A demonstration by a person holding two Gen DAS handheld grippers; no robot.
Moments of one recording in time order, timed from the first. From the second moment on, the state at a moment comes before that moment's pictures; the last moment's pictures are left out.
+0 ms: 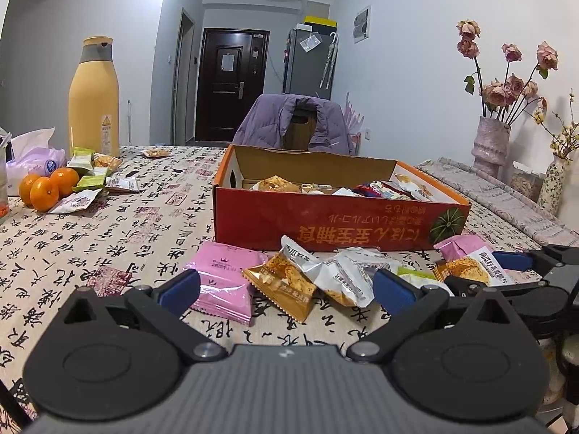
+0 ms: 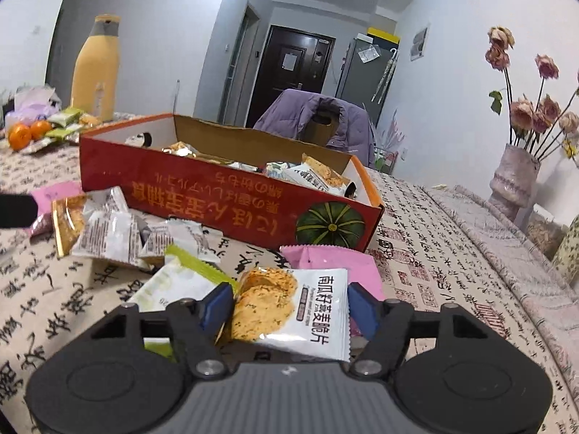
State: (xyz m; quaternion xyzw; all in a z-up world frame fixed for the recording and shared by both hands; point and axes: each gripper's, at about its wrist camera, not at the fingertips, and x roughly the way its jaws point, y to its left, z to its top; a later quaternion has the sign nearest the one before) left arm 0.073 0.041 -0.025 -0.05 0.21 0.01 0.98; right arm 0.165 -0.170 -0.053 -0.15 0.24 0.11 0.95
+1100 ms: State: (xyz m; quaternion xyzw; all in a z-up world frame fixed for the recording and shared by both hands) left arm 0.071 0.046 -0.029 -0.05 0.22 0.02 0.97; right arm 0.132 -0.179 -0.036 -0.12 0.19 0.18 0.96
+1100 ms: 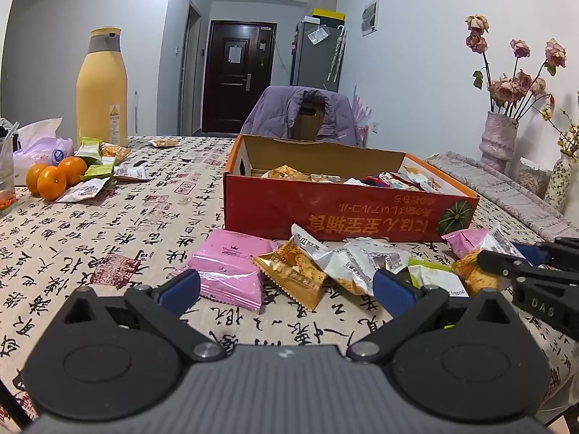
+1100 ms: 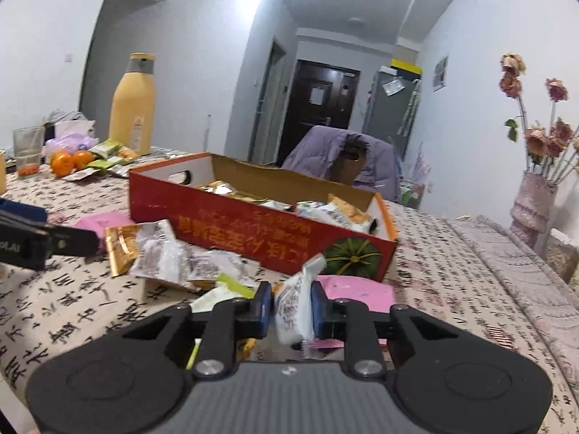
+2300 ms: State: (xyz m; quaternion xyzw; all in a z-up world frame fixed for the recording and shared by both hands) left arm 0.174 0.091 -0.035 0.02 0.32 0.08 0.94; right arm 0.142 -0.212 -0.026 -0.04 0.18 0.15 0.97
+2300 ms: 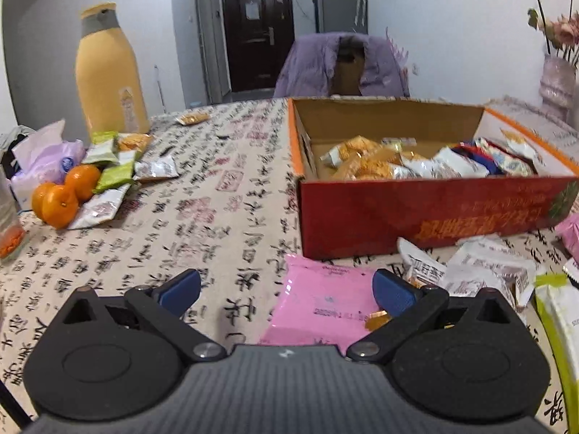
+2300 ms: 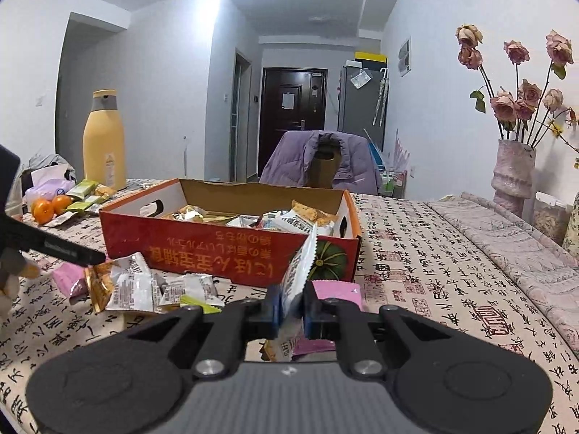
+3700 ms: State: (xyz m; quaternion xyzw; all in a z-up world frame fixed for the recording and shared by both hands) left arm 0.112 0.049 0.018 -0.02 0.19 0.03 0.98; right arm 0.159 -0.210 -0.012 -0.01 0.17 0.16 0.97
